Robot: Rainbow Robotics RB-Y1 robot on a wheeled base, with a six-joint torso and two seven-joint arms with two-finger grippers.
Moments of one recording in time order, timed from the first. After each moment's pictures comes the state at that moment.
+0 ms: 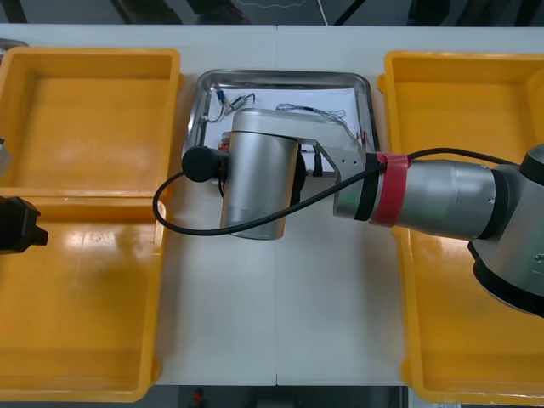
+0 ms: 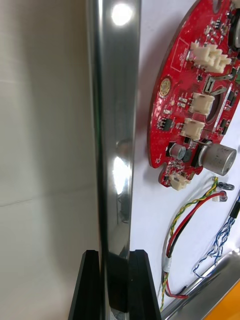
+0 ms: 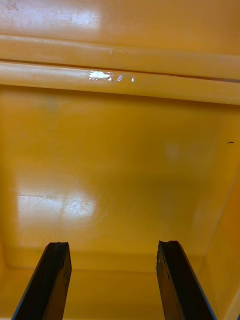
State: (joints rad) right arm -1.19 -0.35 1.16 -1.52 -0.39 1.57 1.68; left arm -0.12 0.86 0.24 -2.22 0.91 1.88 -1.07
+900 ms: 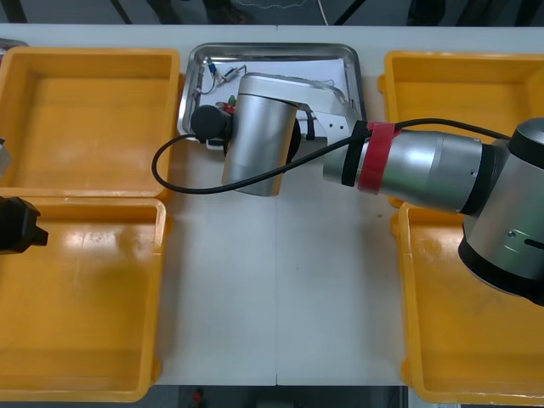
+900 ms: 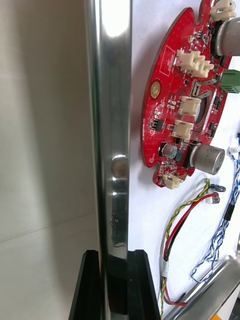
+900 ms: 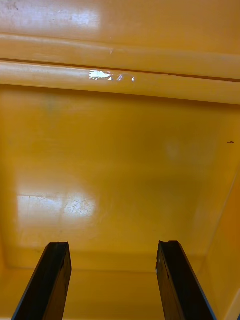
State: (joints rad) right arm -1.28 -0.31 1.16 -1.26 -0.39 1.32 1.75; left arm -0.12 0.86 0.24 -2.22 0.91 1.88 -1.07
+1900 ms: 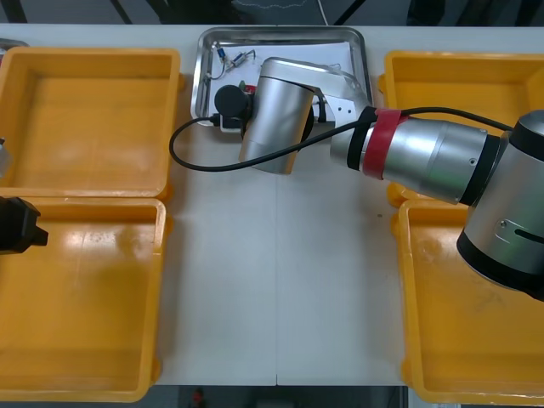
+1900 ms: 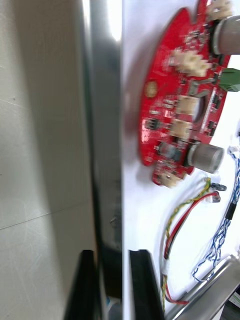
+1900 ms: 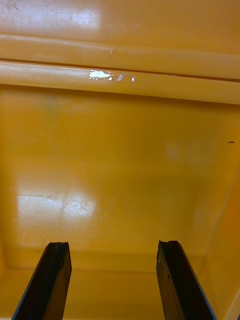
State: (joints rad) right arm -1.30 -0.31 1.15 -1.10 -0.39 1.17 1.81; left arm -0.12 0.86 0.24 -2.22 0.91 1.88 -1.07
